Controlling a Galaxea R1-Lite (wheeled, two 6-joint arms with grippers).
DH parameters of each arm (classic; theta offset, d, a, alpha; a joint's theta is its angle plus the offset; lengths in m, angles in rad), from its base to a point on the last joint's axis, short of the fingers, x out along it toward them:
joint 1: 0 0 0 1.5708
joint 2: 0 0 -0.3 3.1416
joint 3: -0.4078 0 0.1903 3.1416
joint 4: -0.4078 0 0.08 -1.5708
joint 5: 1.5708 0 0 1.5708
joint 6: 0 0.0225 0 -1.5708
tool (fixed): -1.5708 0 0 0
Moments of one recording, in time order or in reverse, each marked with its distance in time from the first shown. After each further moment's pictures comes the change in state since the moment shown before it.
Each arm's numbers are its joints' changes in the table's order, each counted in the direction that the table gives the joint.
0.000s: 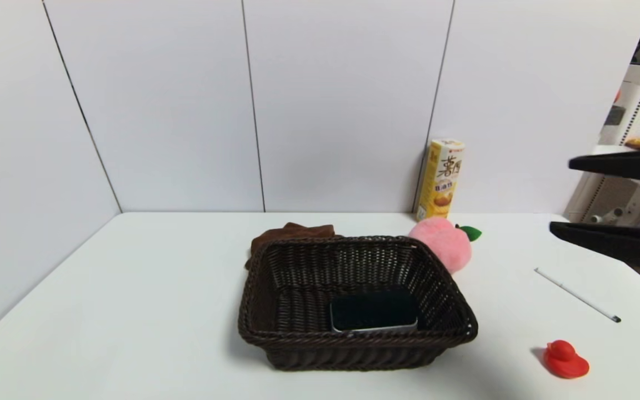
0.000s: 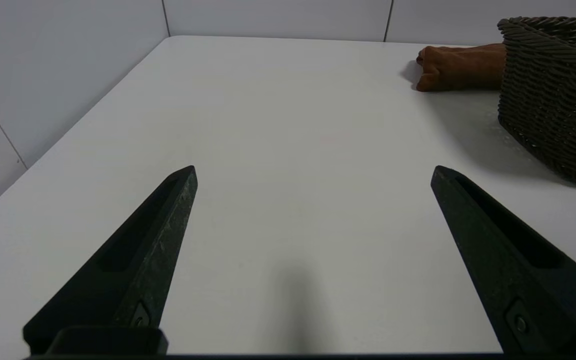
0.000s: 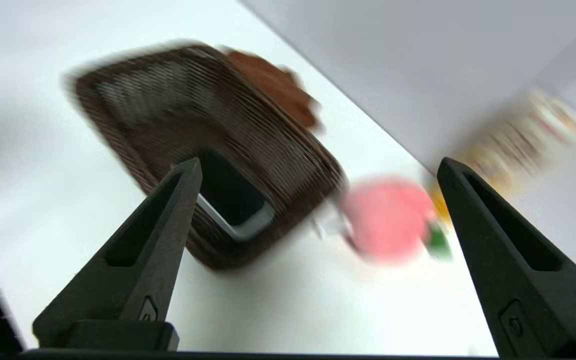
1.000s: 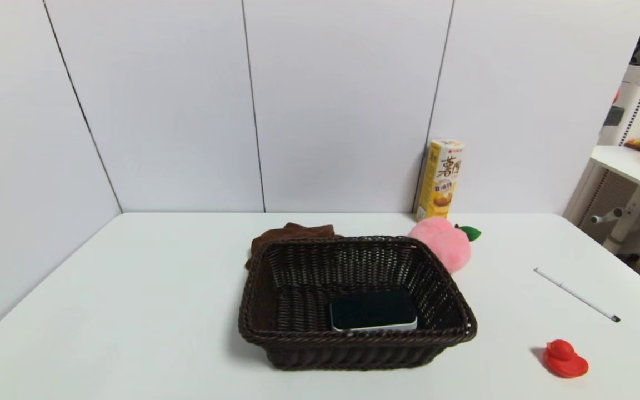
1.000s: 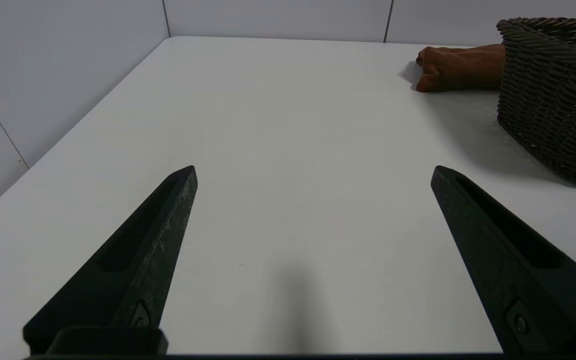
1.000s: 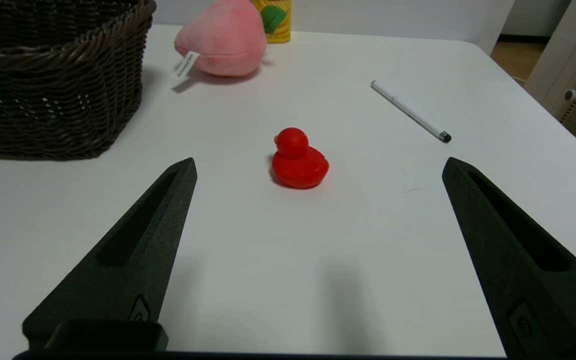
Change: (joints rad) left arm 0.000 0.000 0.000 0.000 0.000 0.000; right arm -0.152 1.006 0.900 0.110 -0.467 0.366
